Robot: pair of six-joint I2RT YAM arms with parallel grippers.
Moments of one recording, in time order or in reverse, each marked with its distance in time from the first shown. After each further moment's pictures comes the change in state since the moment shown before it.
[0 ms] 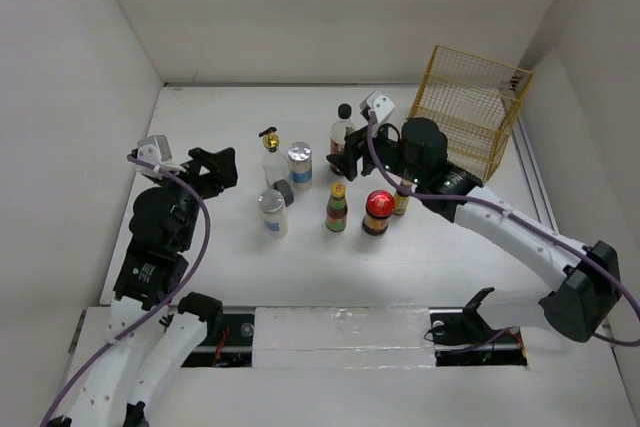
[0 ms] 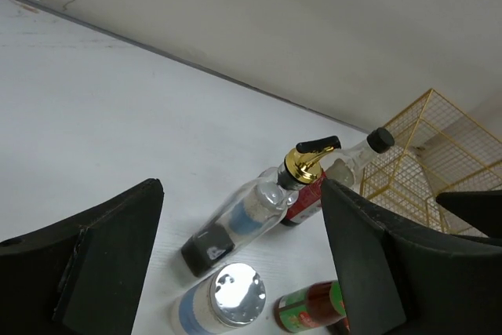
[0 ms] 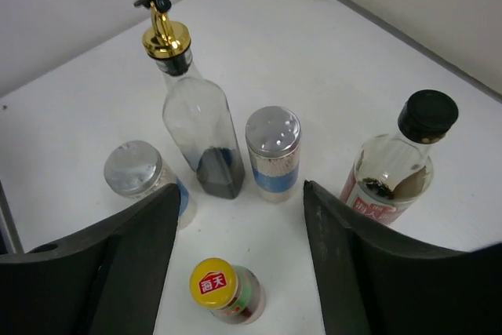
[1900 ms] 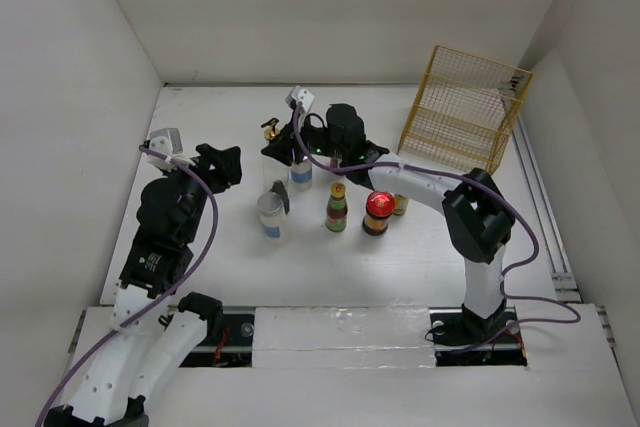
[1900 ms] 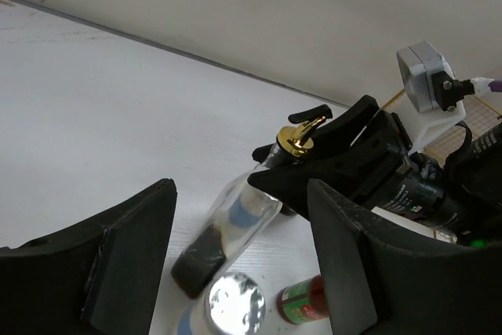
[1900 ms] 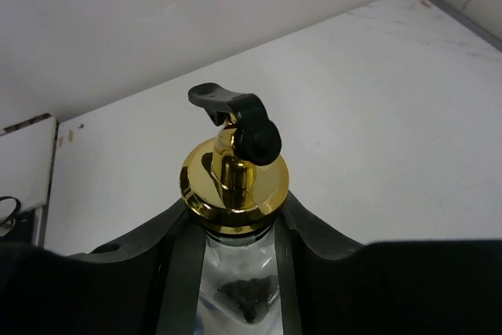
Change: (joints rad) left arm 0.000 0.059 -0.005 0.040 0.060 0.028; right arm 0.073 0.679 0.378 0.389 -0.283 0.094
